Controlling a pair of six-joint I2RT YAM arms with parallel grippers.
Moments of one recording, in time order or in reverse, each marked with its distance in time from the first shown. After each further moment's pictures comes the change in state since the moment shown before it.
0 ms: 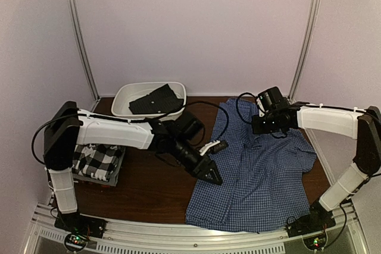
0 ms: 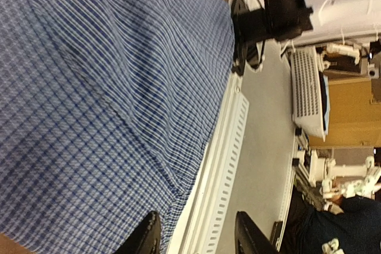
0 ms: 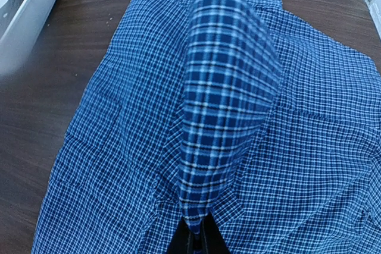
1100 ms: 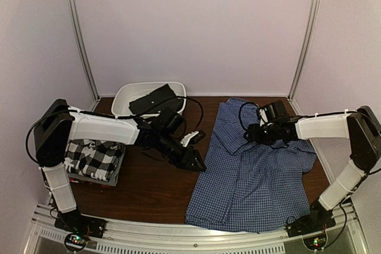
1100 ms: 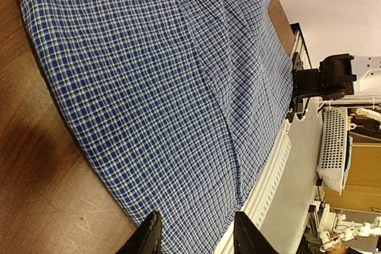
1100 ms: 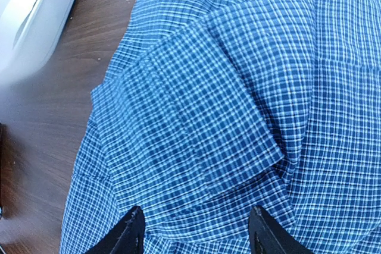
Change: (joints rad) left arm 0.175 -0.132 -0.185 0.098 -0.162 -0.104; right arm -0.030 0.029 -0.185 0.255 -0.245 0.142
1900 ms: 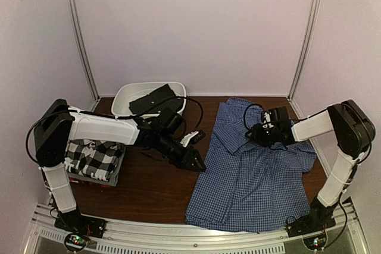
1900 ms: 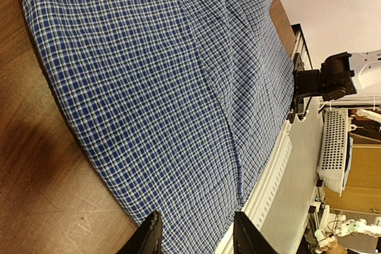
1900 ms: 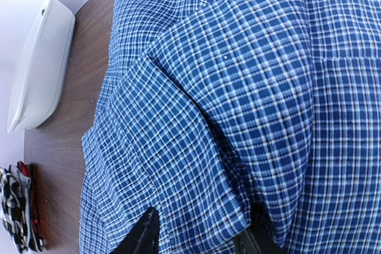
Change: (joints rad) left arm 0.000 0.000 -0.005 0.004 -0.004 -0.005; right arm -0.143 0.181 -0.075 0.345 -0.212 0.175
